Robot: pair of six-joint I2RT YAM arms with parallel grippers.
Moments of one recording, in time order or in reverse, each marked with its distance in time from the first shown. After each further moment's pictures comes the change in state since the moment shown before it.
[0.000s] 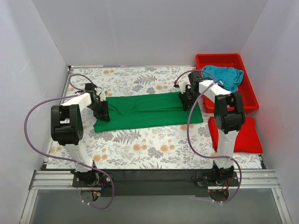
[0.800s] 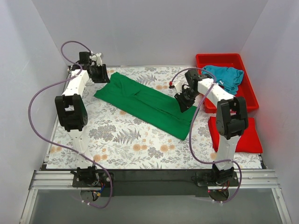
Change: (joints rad) left arm 0.011 0.354 0.795 0.003 0.075 0.005; right arm 0.080 -0.118 0.016 -0.193 -0.095 -0.099
